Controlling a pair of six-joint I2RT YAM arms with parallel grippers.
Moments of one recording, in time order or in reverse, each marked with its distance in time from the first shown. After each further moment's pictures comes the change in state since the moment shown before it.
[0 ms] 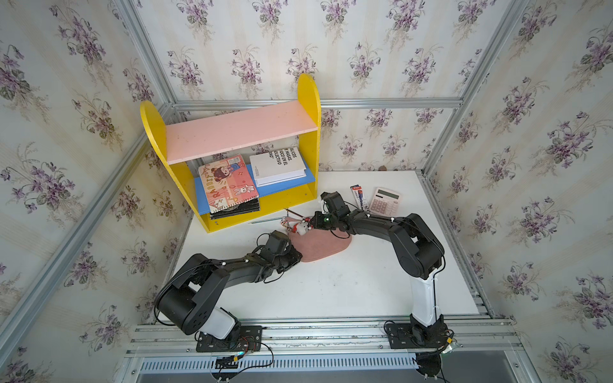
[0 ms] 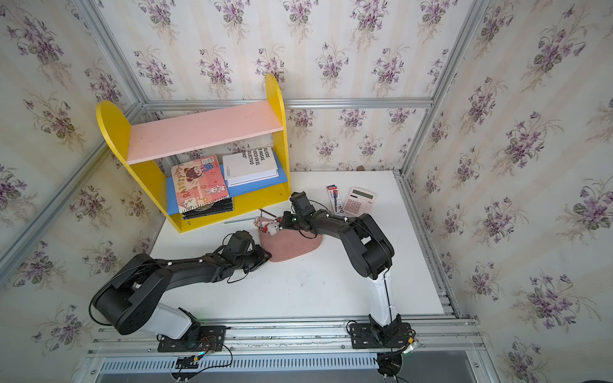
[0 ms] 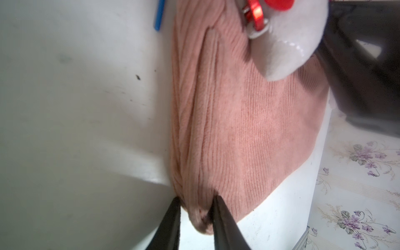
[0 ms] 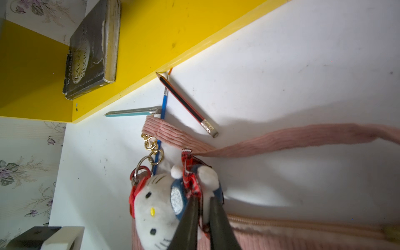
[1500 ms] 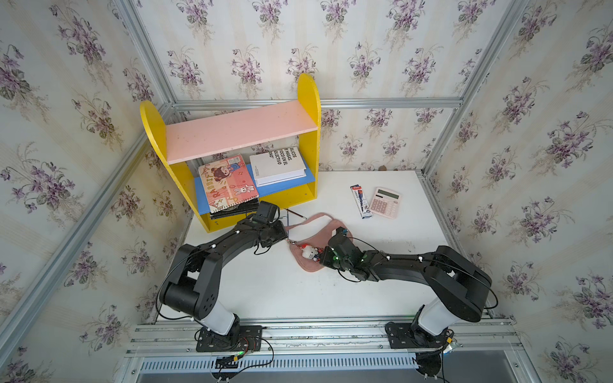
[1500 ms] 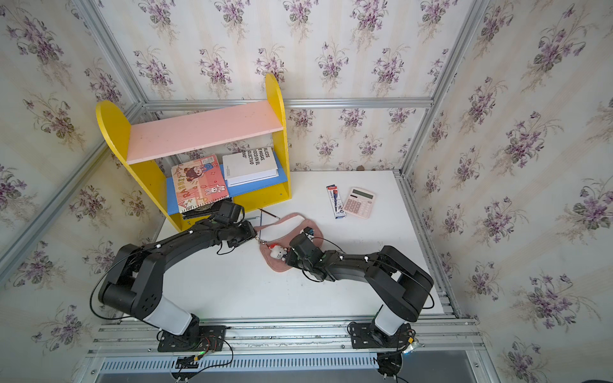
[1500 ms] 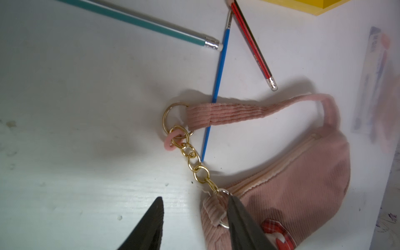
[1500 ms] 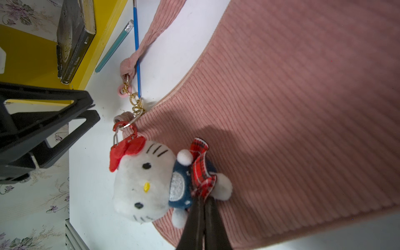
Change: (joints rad) left arm 0.225 0.102 0.439 -0.547 -0.091 0.329; right arm 0.274 -0.414 -0.586 0.155 0.286 0.433
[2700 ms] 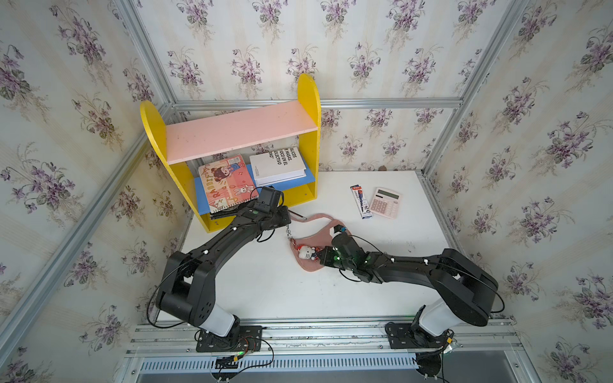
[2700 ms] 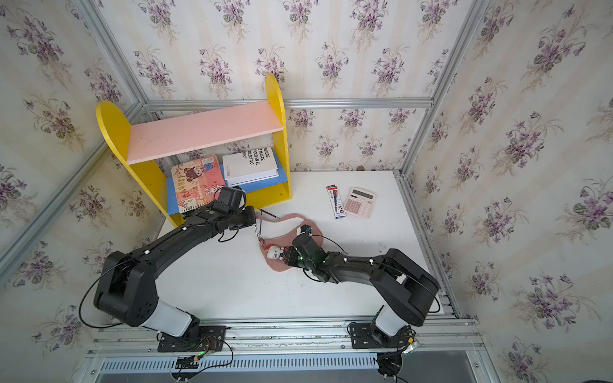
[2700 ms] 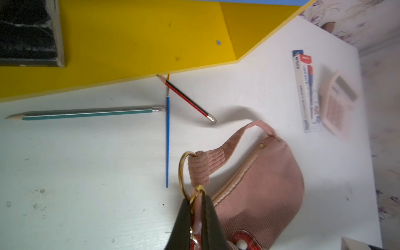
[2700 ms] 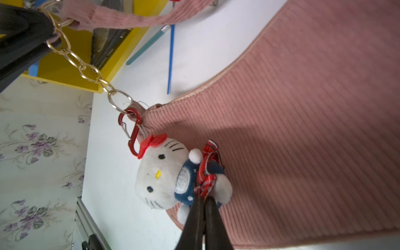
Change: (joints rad) left arm -0.045 -0.103 0.163 -0.063 -0.044 0.160; right arm -0.019 -0.065 -0.042 0.109 -0.070 -0.130
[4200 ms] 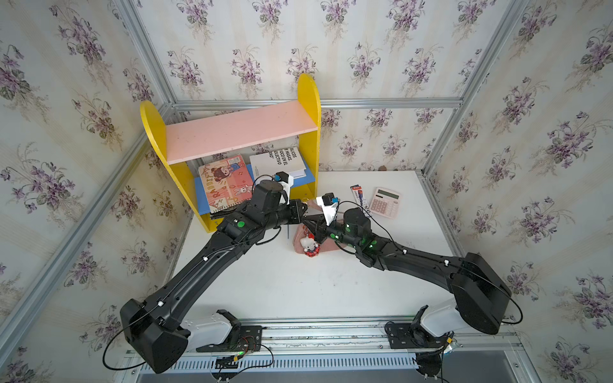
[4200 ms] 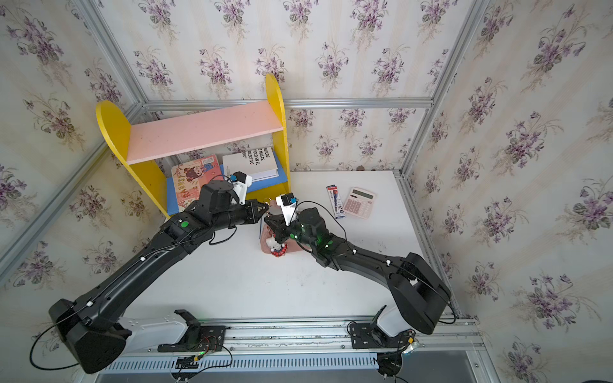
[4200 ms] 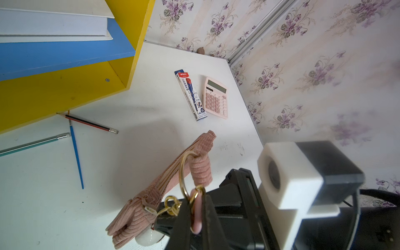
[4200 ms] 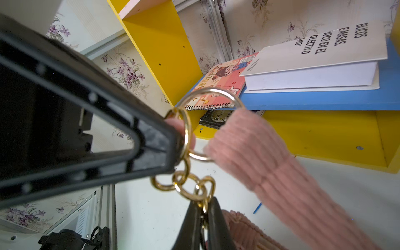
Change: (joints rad) left arm -0.201 -0.262 0.154 -0.103 0.090 -0.025; right arm -0.055 -0.063 0.198 0.259 -0.196 -0.551
